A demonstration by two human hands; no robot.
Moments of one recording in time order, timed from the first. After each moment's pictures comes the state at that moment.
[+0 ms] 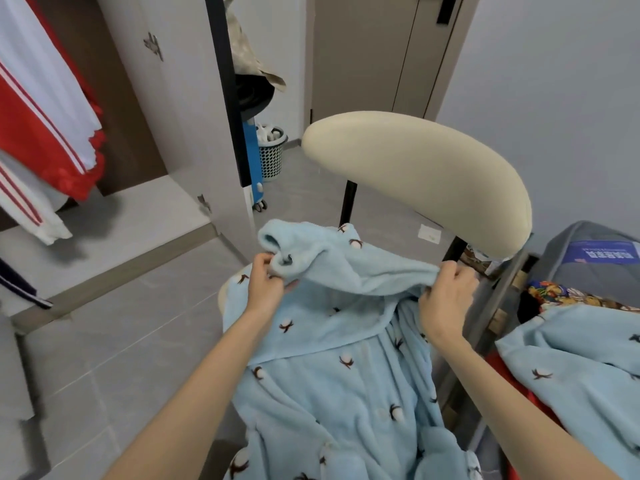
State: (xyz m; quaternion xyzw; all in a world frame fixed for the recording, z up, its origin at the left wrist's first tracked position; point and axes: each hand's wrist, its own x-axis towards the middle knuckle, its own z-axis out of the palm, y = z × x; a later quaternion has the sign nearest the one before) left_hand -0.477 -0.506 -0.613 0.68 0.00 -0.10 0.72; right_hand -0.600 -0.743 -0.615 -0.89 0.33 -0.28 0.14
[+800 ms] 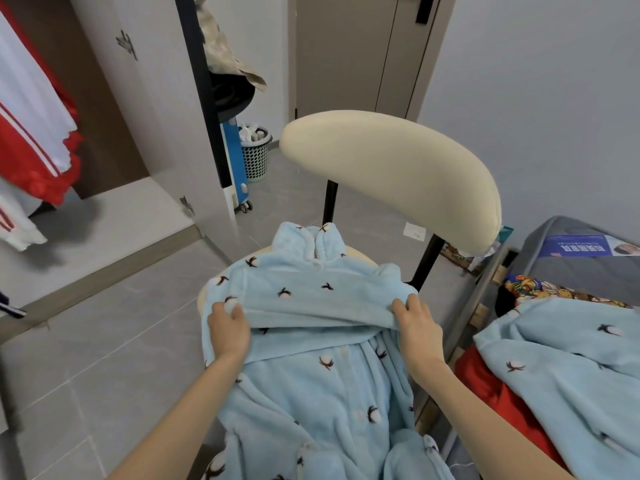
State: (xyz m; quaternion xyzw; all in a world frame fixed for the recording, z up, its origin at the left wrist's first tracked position) left_hand -0.498 -0.483 -0.669 0.84 0.16 -0.06 0.51; right_hand -0.638 -0.742 -0.646 -0.97 0.23 -0.01 -0.01
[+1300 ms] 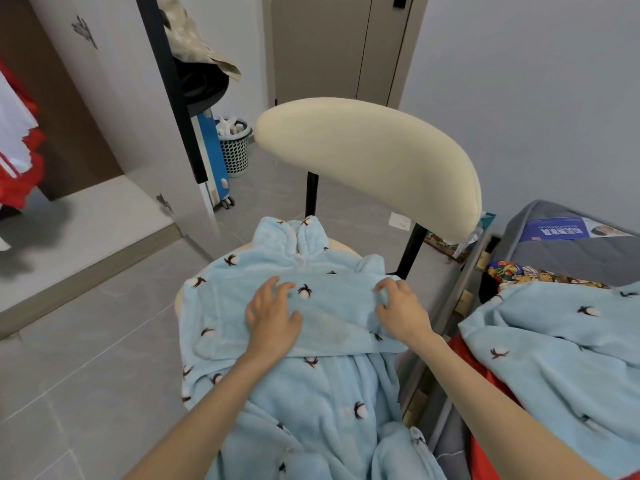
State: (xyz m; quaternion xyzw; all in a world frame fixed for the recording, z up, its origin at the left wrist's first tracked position) left_hand -0.530 -0.556 -0.651 0.94 -0.19 -0.06 0.27; right_hand -0.617 -0.771 -0.644 -0.94 0.26 0.01 0.23
